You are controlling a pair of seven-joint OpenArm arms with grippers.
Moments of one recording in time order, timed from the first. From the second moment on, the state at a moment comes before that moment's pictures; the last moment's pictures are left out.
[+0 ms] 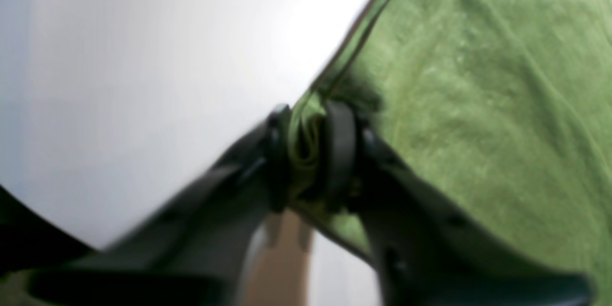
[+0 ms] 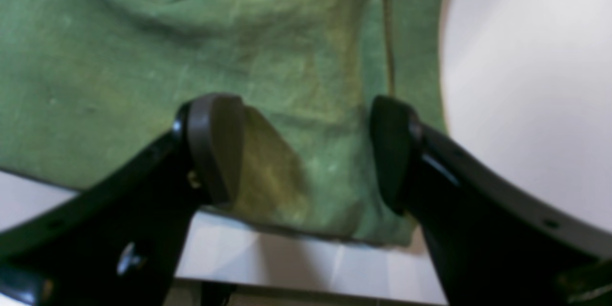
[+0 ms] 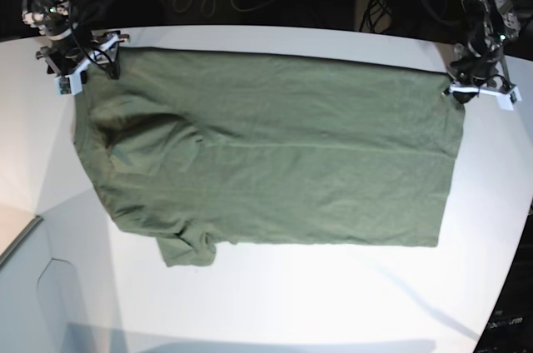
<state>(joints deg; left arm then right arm) 12.7 -10.3 -30.6 70.6 -31.4 -8.6 26.3 -18.7 1.8 36.1 80.8 -7.4 39.0 -17.9</state>
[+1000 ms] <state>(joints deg) 21.1 -11.6 -30.4 78.5 -31.3 -8.5 30.4 -23.4 1.4 36.1 85.0 -7.9 39.1 -19.4</state>
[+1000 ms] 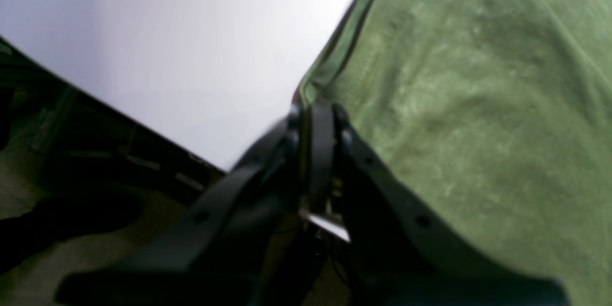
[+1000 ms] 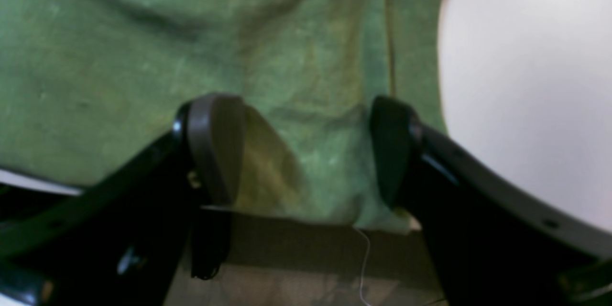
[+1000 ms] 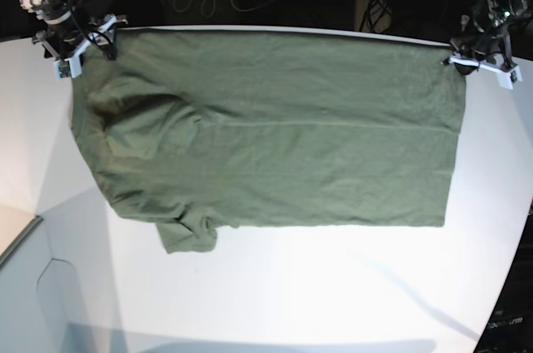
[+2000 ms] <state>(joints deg) 13.3 -11.9 -30.5 91.5 -30.4 -8.4 31.5 7.5 4.8 32.4 73.9 -8.7 39.2 -20.7</state>
